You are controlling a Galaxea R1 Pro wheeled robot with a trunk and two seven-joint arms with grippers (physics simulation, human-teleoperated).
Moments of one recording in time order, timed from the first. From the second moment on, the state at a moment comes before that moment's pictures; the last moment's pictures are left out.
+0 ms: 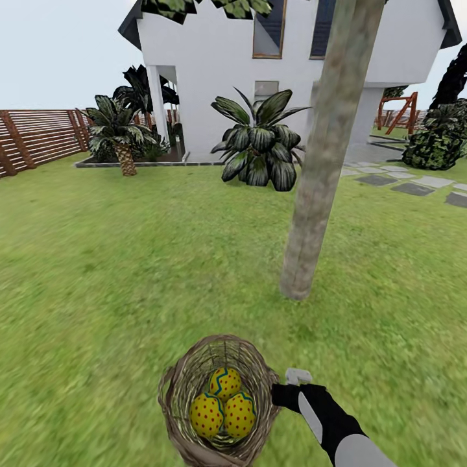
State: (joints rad) left arm -0.07 0.08 0.53 -0.27 -0.05 -0.22 -0.15; right arm -0.56 0.10 -0.05 -0.48 -0.08 0.42 0.10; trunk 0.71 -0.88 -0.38
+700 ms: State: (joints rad) left arm -0.07 0.08 0.53 -0.27 -0.05 -0.22 -0.15; right arm -0.56 0.10 -0.05 -0.48 -0.08 0.42 0.10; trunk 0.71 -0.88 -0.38
